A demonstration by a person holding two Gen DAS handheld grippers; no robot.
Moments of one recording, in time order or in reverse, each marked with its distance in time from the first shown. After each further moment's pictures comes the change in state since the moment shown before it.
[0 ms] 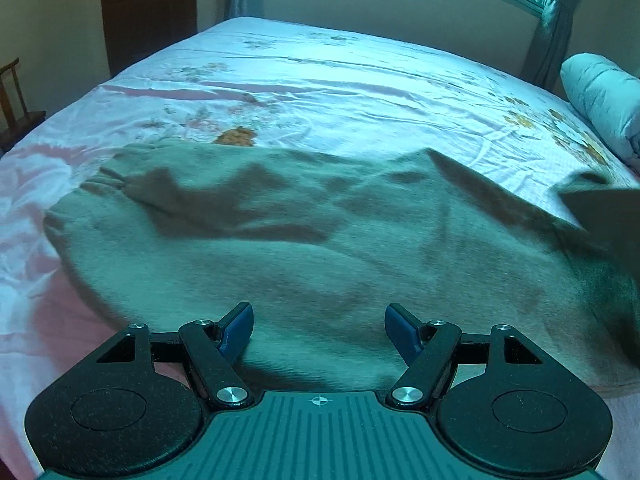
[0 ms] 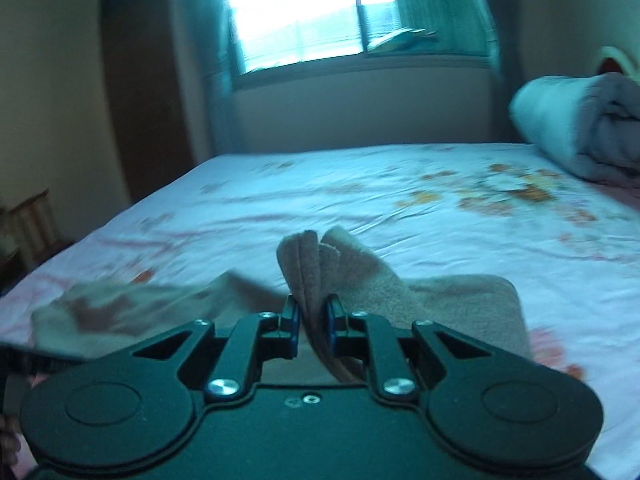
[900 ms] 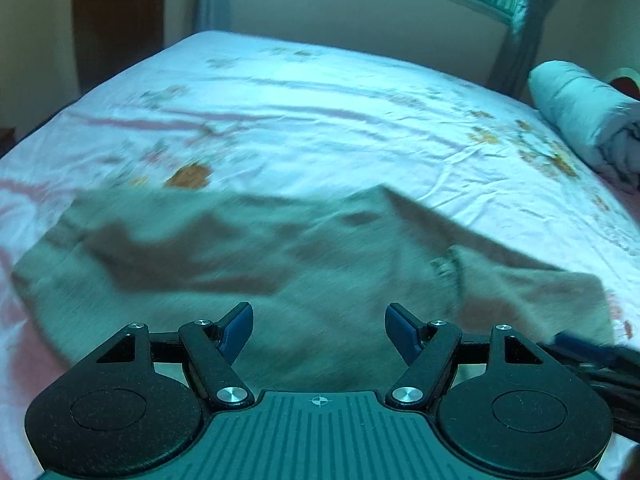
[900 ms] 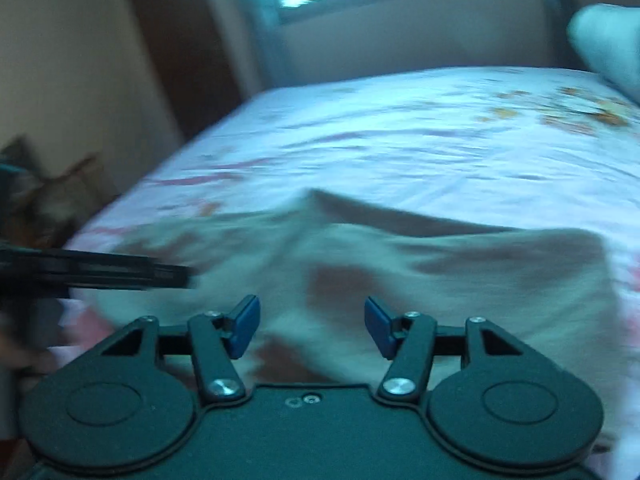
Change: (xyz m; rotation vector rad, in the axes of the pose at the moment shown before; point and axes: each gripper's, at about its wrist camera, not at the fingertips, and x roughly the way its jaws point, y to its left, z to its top) left arm -0.006 -0.027 0.038 0.039 -0.031 -0.108; right arm 0.035 0.029 -0.027 0.070 0.215 0.116
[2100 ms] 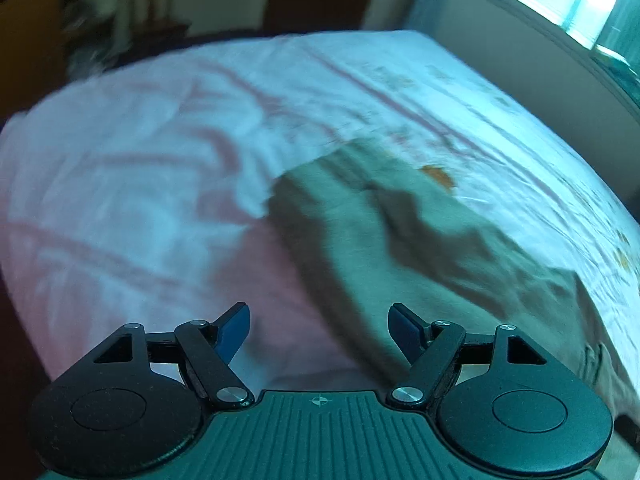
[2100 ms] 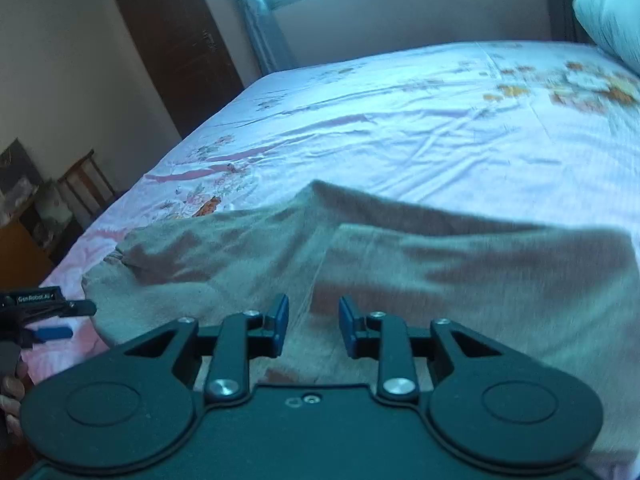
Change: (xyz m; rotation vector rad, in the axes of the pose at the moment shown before) left arm -0.034 0.172 -0.058 -0.530 0.027 0.279; right arm 0.017 0.011 0.015 0.051 0.062 0.078
